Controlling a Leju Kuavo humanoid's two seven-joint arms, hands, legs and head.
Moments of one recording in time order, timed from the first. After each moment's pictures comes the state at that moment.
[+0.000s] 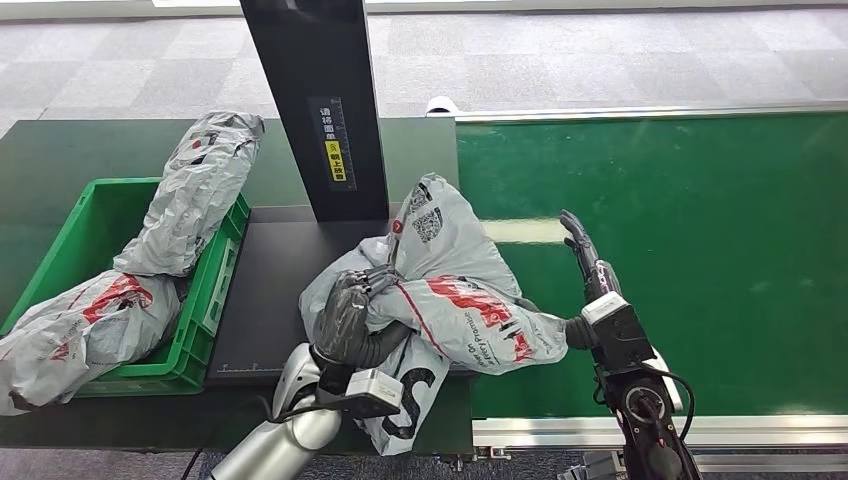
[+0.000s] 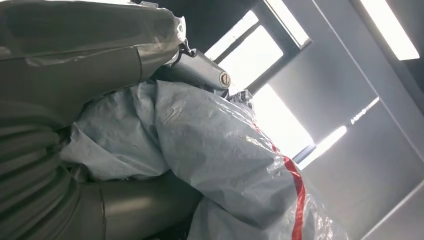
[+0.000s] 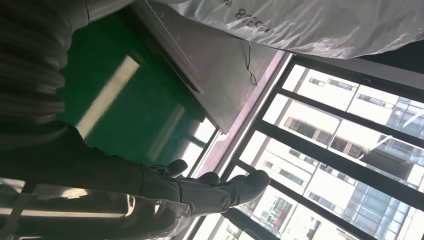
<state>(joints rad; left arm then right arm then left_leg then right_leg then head) -0.35 -0.11 -0.64 -1.08 -0.60 0.59 -0.70 -0.22 -0.05 0.13 -1.28 0.22 0.08 -0.63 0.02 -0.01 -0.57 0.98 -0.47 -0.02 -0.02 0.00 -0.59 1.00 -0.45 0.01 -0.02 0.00</state>
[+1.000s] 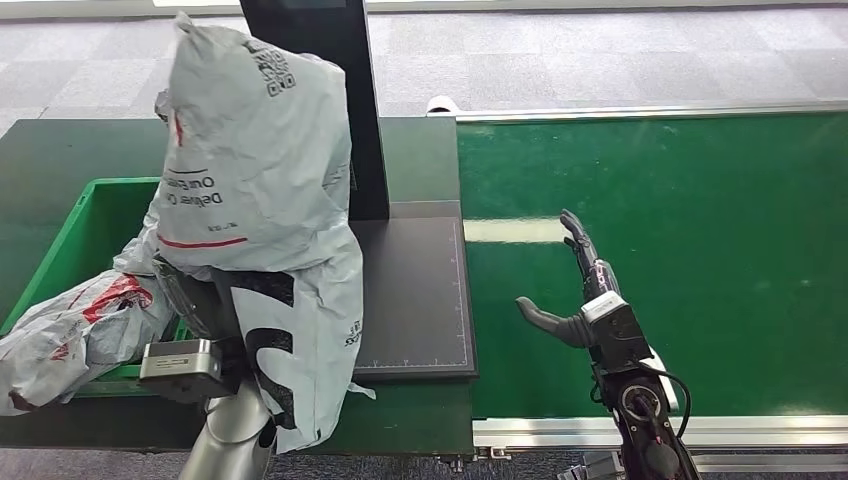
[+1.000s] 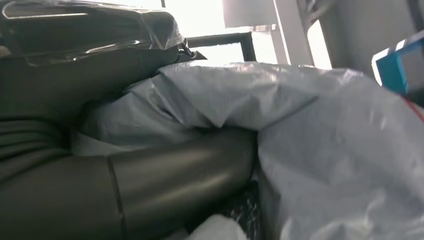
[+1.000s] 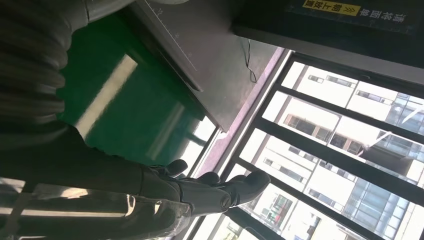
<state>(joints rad) -0.24 -0.20 -0.39 -1.56 -0.38 0.70 -0.70 -0.23 -0.06 0.16 -1.25 0.18 0.03 -0.65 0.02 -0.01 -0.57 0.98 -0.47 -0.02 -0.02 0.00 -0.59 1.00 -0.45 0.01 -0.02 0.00</state>
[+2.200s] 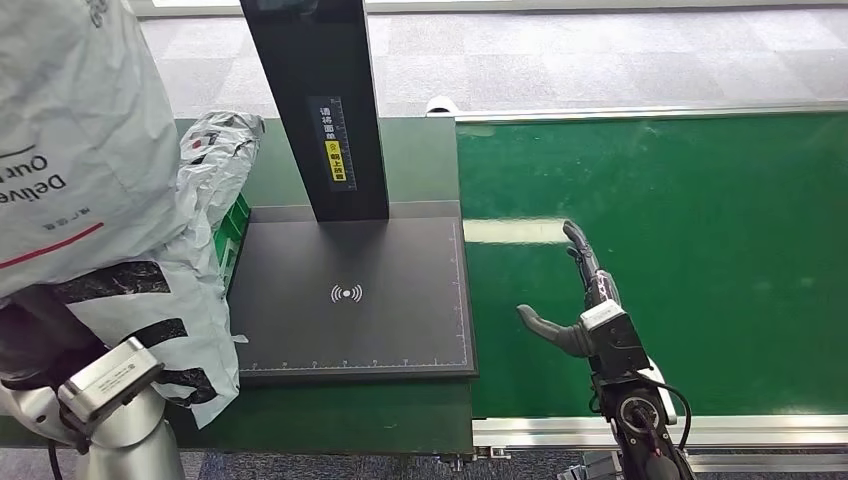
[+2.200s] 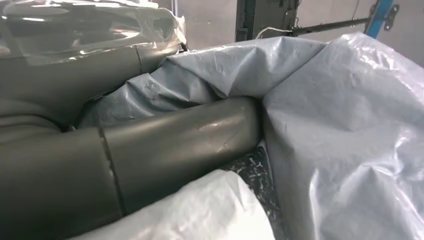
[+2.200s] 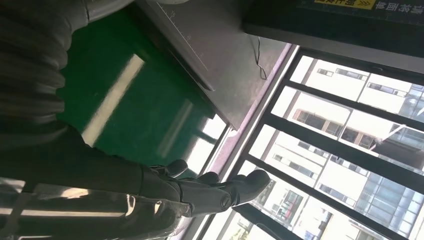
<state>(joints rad) -0.23 -0.31 0.03 -1.92 -1.07 0.70 -0.70 -0.19 -0.08 0.19 -1.27 0.16 -0.02 -0.62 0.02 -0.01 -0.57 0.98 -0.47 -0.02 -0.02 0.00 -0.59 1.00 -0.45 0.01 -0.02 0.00</state>
